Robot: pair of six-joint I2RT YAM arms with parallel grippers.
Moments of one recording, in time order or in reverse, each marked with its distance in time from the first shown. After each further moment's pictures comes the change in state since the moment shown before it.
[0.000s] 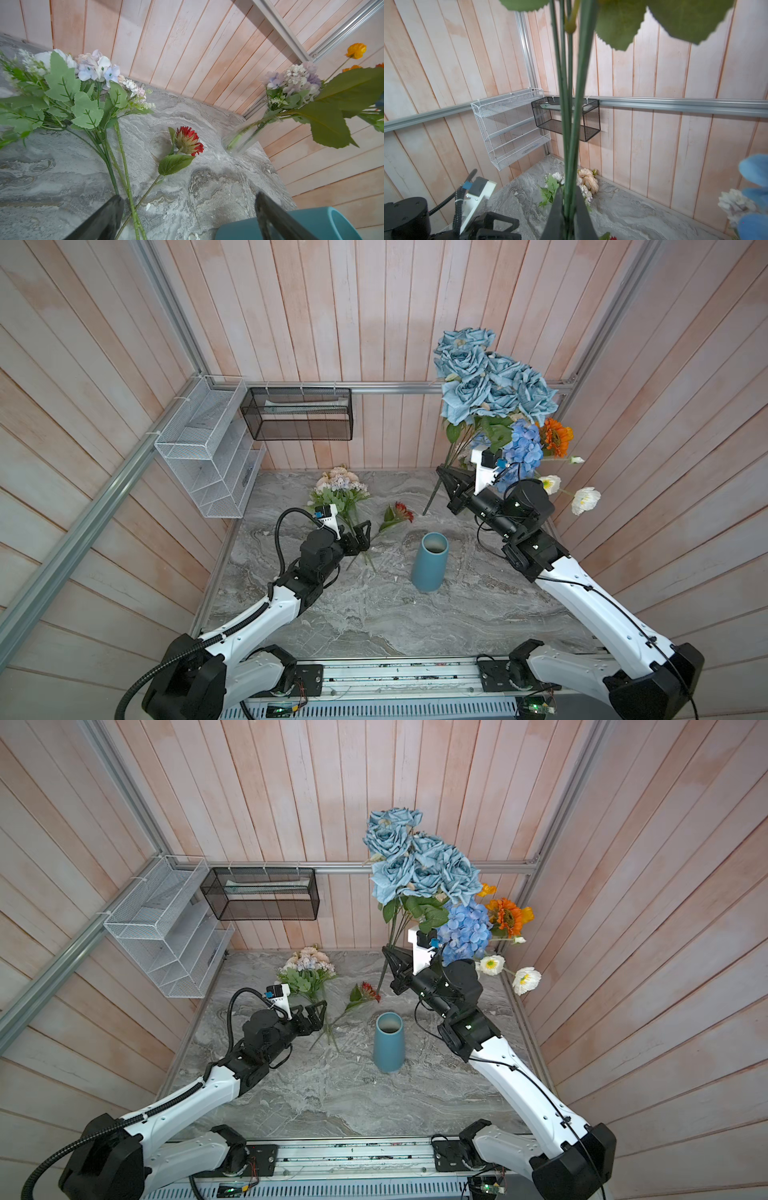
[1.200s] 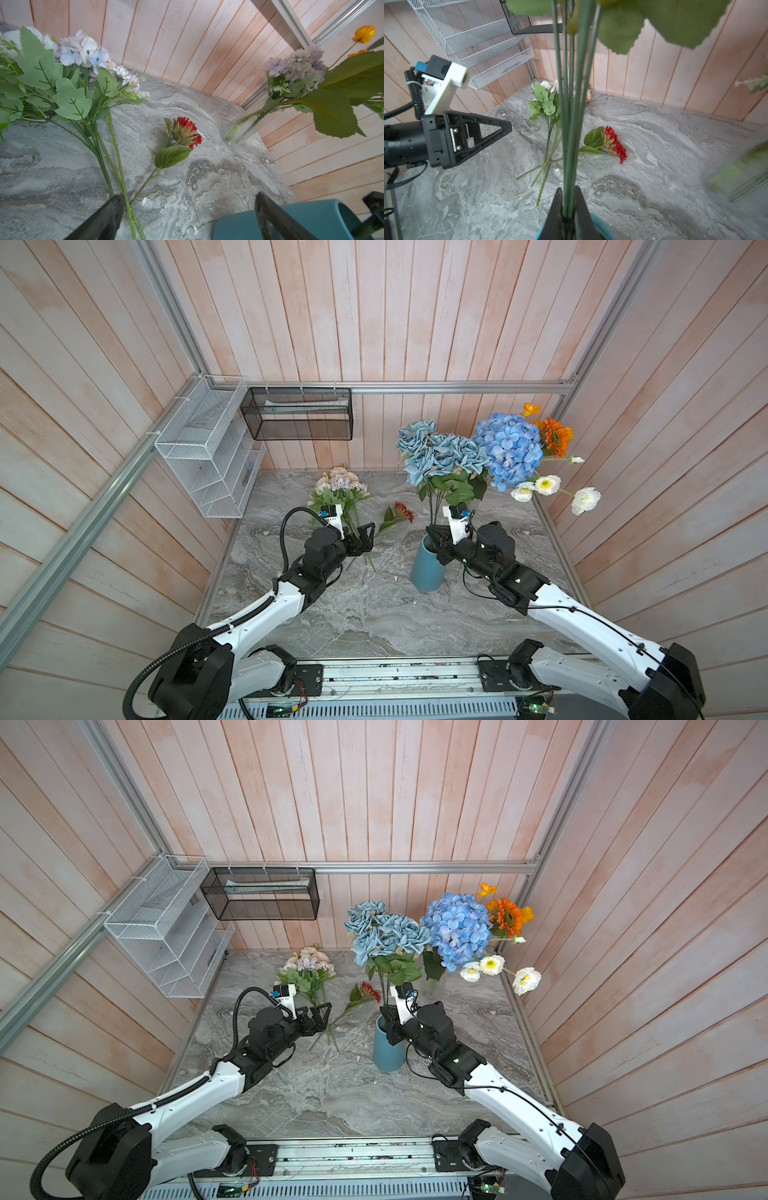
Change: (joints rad) left arm 0.000 0.052 0.016 0.000 0.047 0.000; right arm 0.156 -0.113 -0.360 -0.137 0.198 0.000
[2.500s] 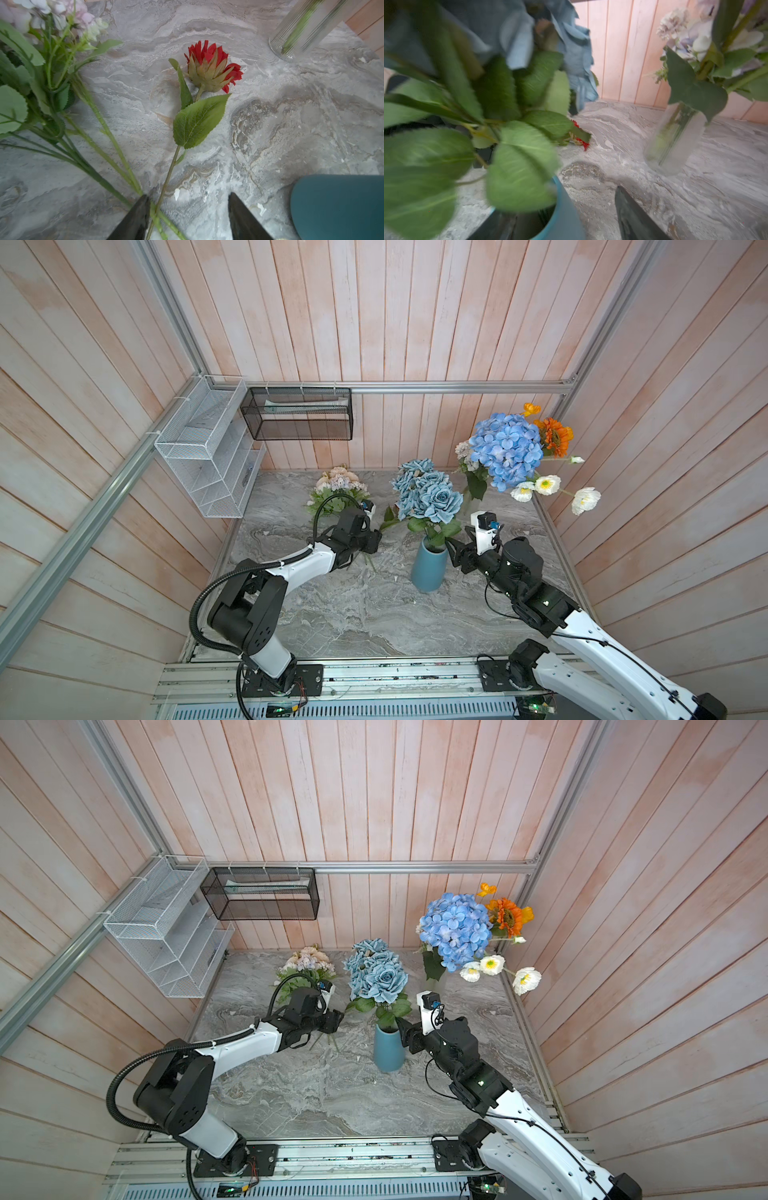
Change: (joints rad) left arm 0.000 0.472 0.370 -0.338 0.063 0.438; right arm -0.070 -0.261 -0.105 -0.141 0.141 -0.008
